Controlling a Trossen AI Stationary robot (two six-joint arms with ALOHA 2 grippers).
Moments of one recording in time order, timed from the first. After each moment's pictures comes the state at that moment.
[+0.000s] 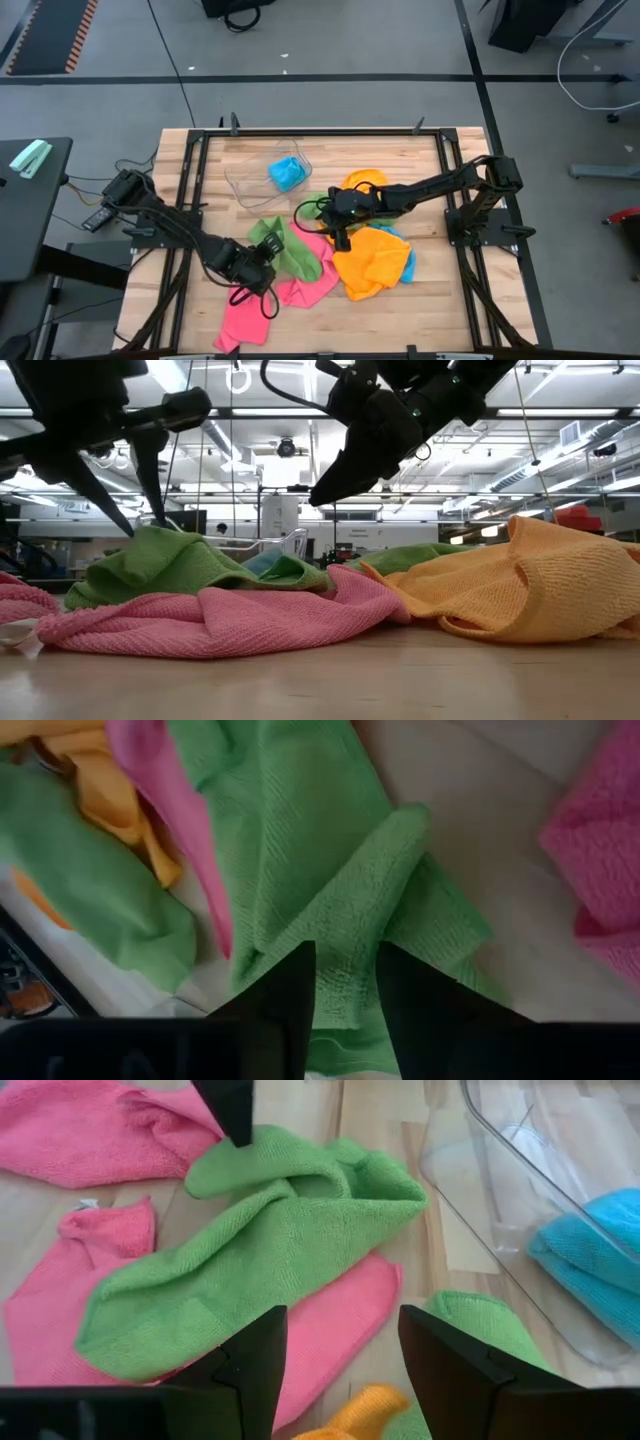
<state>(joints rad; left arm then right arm) -0.56 1.57 0.96 -0.71 -0.52 0.51 0.05 1.70 1.03 0.02 -0.01 -0.05</state>
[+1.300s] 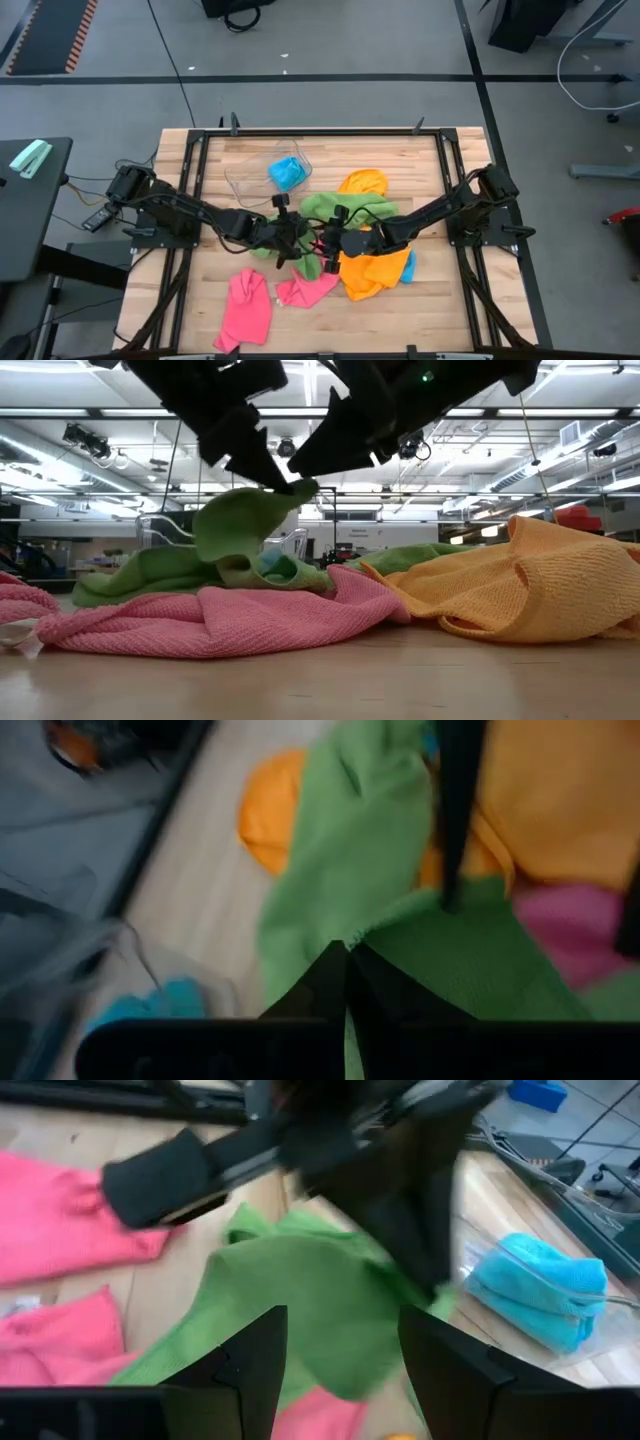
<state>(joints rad) -0.28 1.57 0.95 -0.17 -0.70 -0.05 0.31 1.78 1.03 0.21 0.53 0.07</state>
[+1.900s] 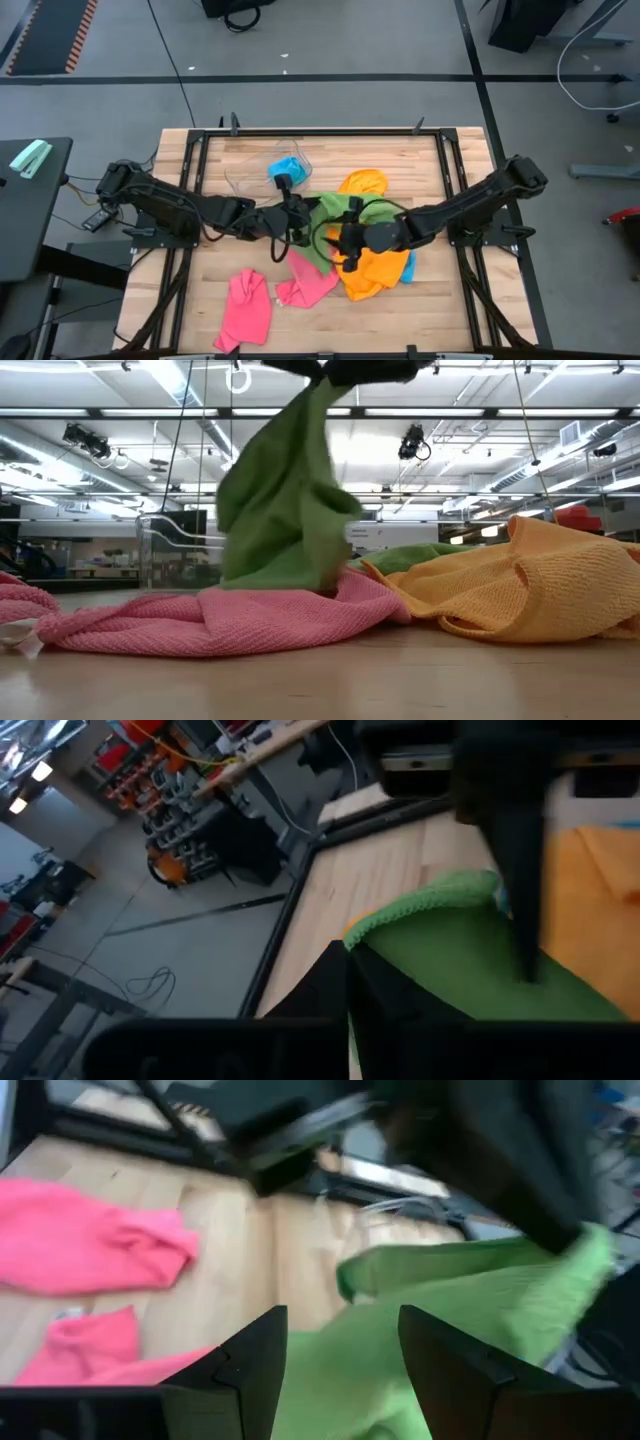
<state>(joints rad) -0.27 1.48 1.17 -0.11 -0.80 0.28 0.36 1.52 1.07 0.01 0.61 -0.09</state>
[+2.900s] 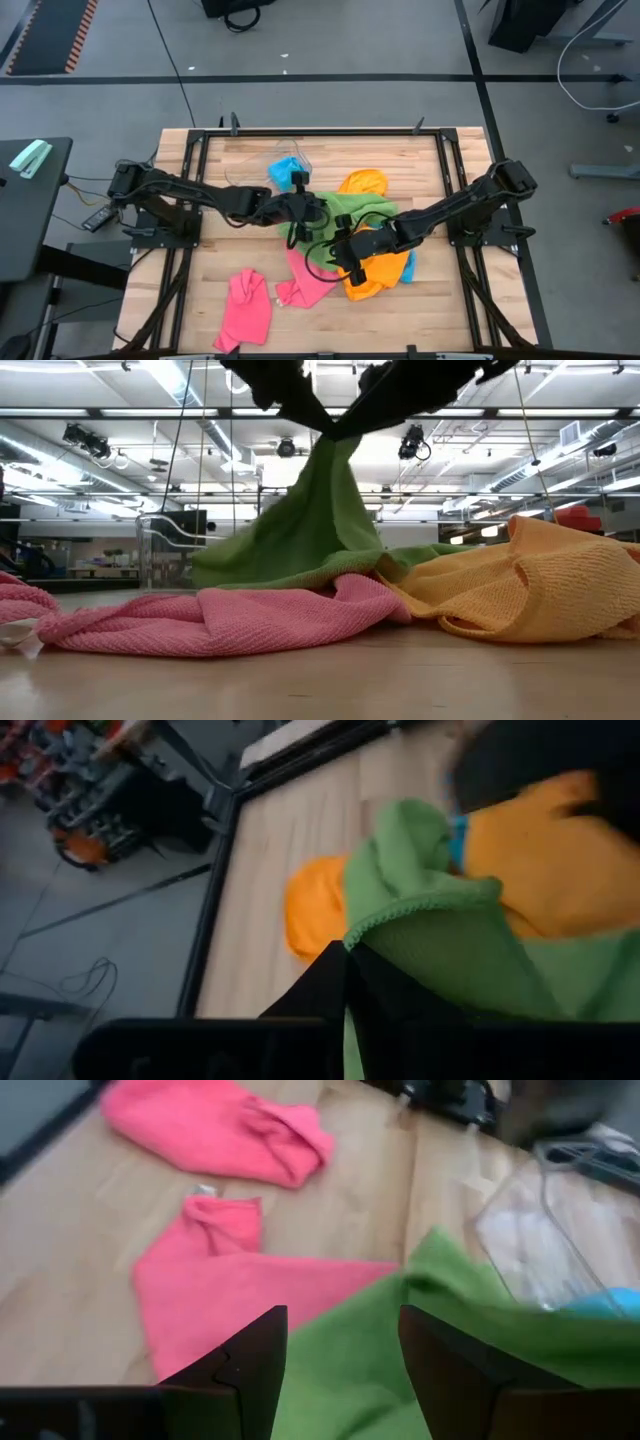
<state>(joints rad) -0.13 1.57 1.19 -0.20 -0.53 0.33 0.34 1.64 1.07 -0.09 0.25 -0.13</state>
